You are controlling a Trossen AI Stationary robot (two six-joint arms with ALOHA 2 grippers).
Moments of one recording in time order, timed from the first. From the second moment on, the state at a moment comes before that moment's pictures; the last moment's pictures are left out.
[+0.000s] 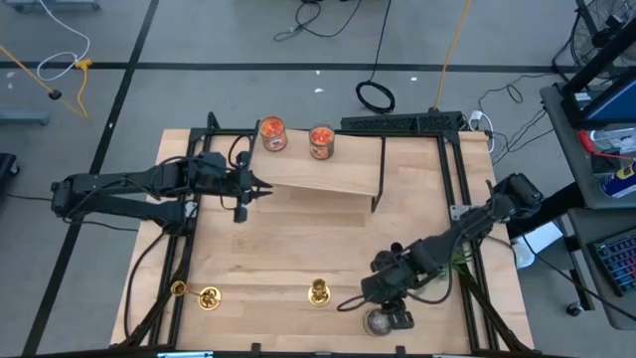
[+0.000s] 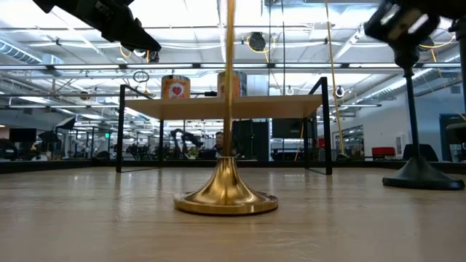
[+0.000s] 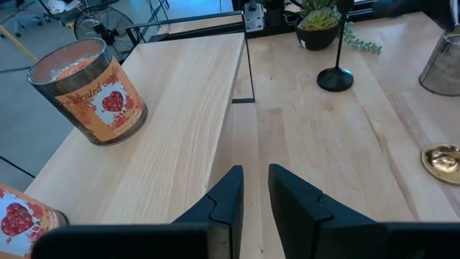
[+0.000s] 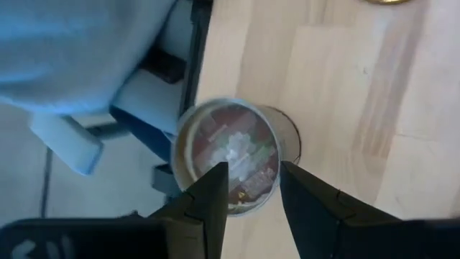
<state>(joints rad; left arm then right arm) 0.17 0.86 0.73 -0.32 0.05 0.23 0.56 1.62 1.20 -0.64 -0.28 0.48</state>
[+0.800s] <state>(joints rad) 0.17 0.86 0.73 -0.32 0.05 0.20 0.53 1.62 1.02 -0.43 -0.25 0.39</state>
